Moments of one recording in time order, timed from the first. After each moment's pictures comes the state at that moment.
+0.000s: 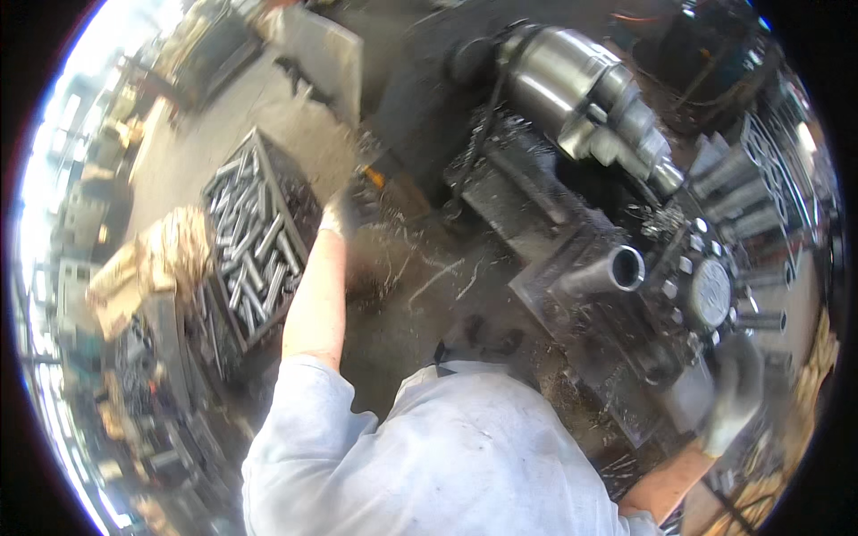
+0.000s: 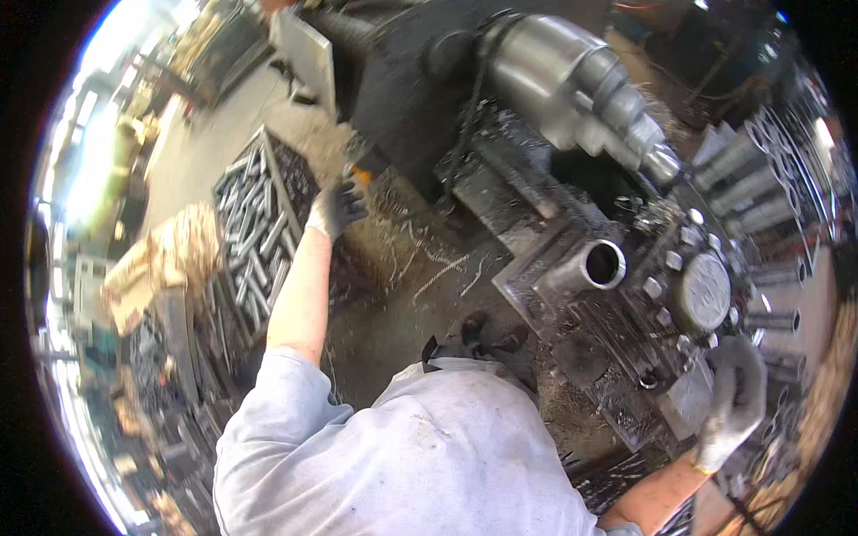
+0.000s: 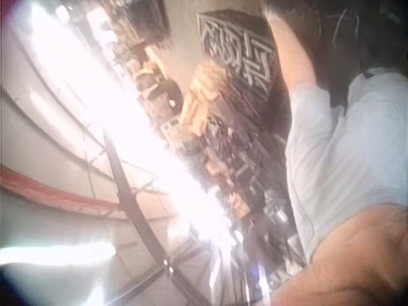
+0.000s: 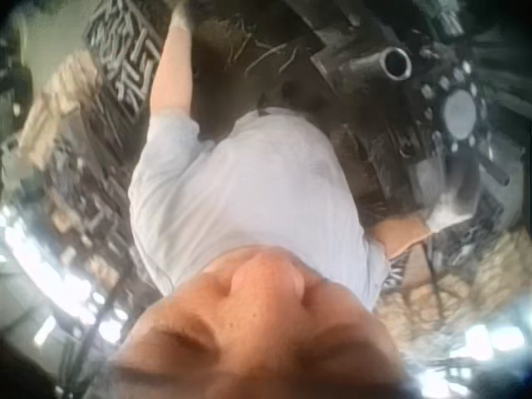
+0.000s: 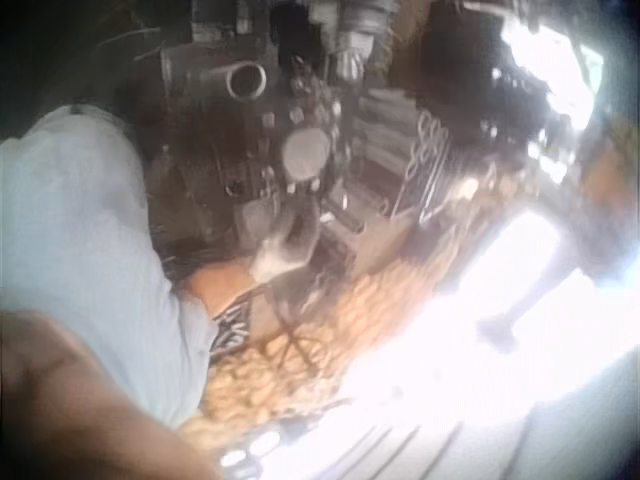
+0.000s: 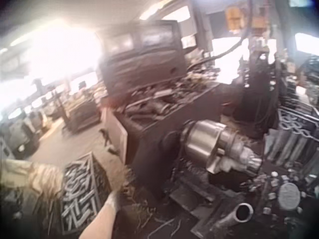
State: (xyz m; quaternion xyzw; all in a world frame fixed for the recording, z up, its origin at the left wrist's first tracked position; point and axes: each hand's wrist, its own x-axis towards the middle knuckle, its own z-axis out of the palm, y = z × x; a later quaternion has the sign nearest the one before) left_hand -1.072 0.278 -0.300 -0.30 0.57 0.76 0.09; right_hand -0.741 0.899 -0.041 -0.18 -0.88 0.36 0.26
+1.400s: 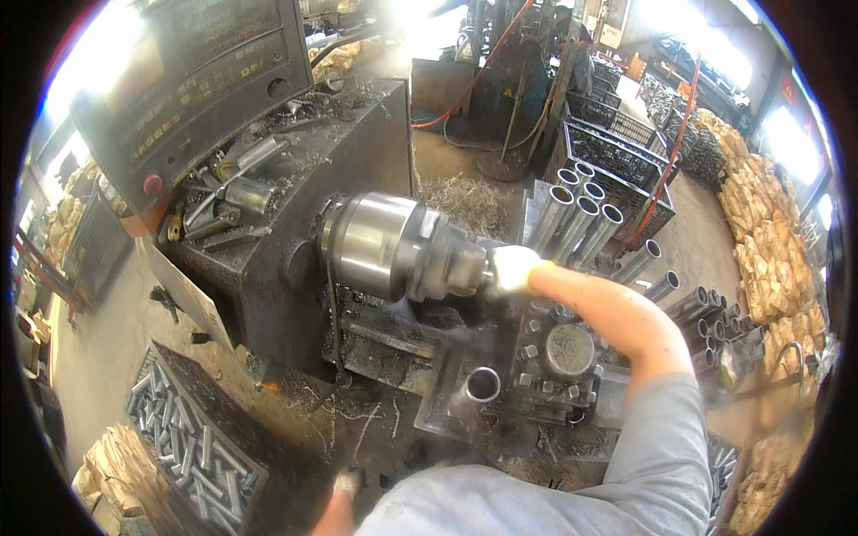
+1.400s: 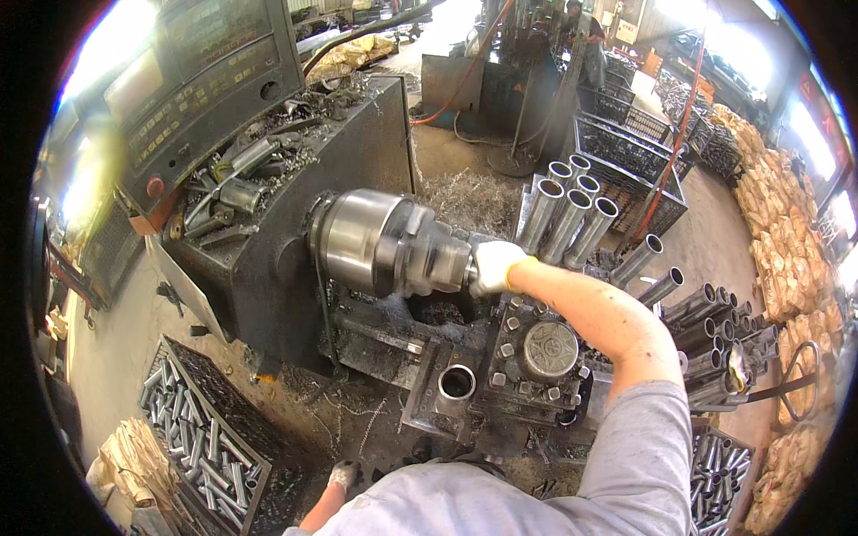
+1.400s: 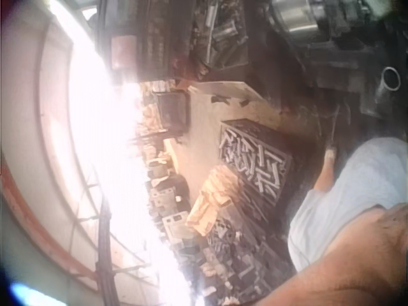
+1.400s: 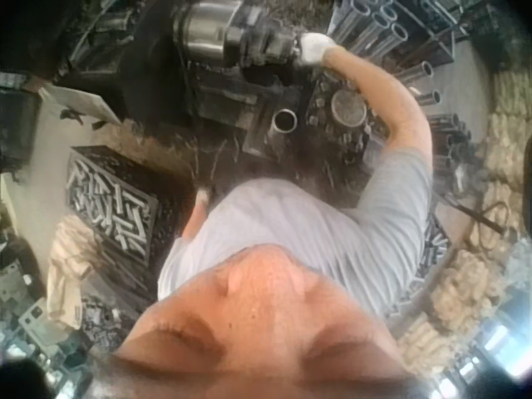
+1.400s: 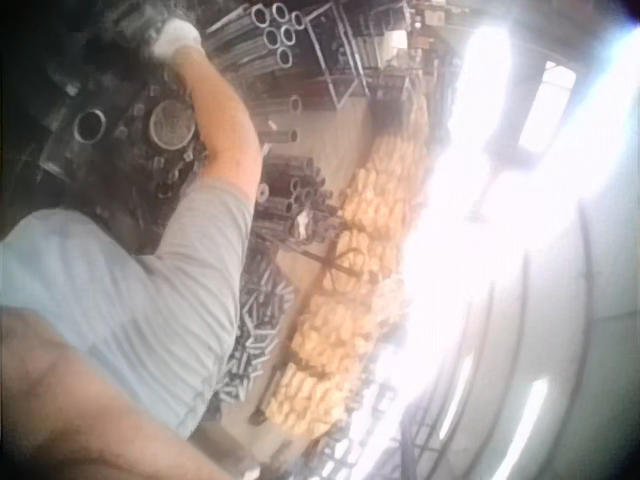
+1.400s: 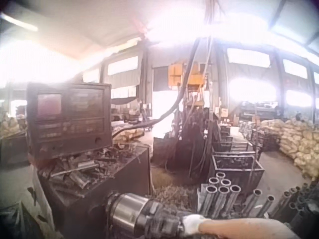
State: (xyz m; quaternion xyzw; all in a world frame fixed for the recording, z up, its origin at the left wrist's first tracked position) left_hand -0.865 0.316 -0.506 -0.21 0.80 0.39 0.42; right_hand -1.053 0.933 -0.065 0.00 -0.98 0.10 -0.15
